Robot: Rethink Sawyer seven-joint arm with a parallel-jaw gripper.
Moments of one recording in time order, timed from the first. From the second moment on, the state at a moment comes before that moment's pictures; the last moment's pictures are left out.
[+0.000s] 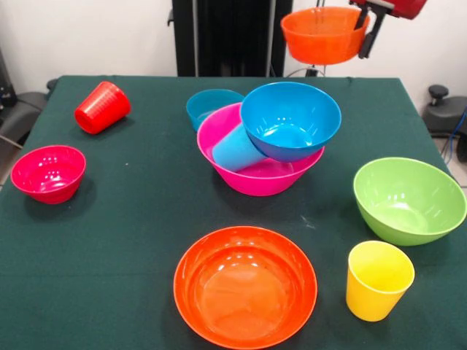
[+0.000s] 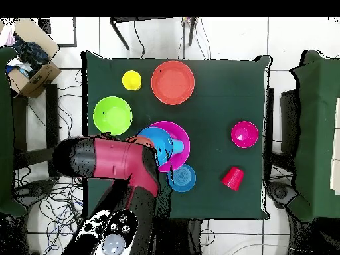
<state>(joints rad) 0.30 -0.71 -0.39 1.64 0.20 0.66 2.11</state>
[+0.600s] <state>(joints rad) 0.14 -0.72 -0.37 1.59 0.14 0.64 2.11</state>
